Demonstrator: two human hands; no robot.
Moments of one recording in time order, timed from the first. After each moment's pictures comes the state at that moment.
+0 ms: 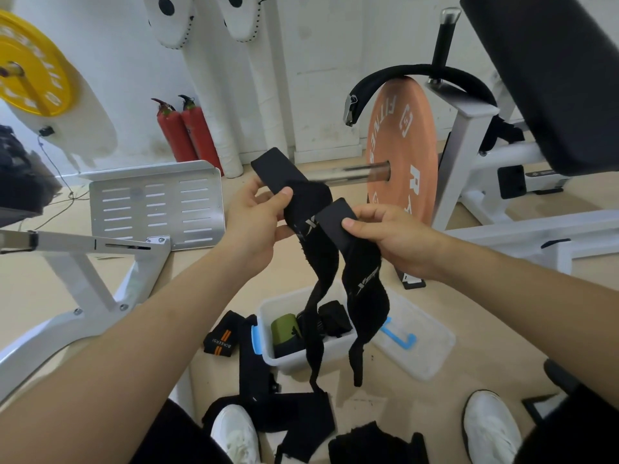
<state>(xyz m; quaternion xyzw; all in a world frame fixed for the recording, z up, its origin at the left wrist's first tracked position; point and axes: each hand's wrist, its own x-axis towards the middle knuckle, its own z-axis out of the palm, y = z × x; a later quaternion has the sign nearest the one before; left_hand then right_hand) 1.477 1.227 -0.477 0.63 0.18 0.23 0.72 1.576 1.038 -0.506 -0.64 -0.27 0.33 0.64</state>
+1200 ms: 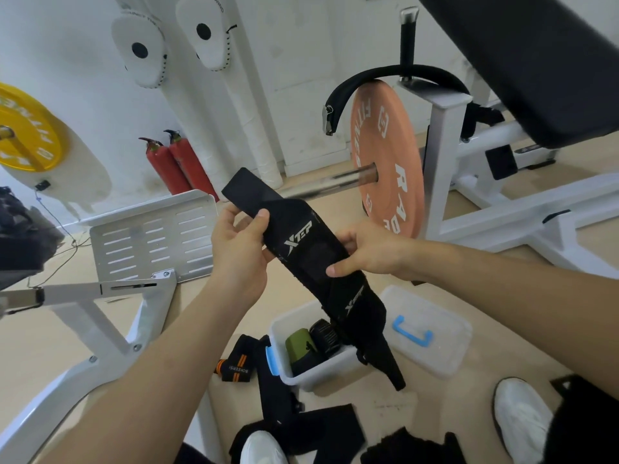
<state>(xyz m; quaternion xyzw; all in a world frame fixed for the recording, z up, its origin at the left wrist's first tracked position) 1.467 1.222 -0.474 0.58 0.18 0.26 0.75 1.571 1.050 -0.511 -0.74 -0.30 0.31 0.51</state>
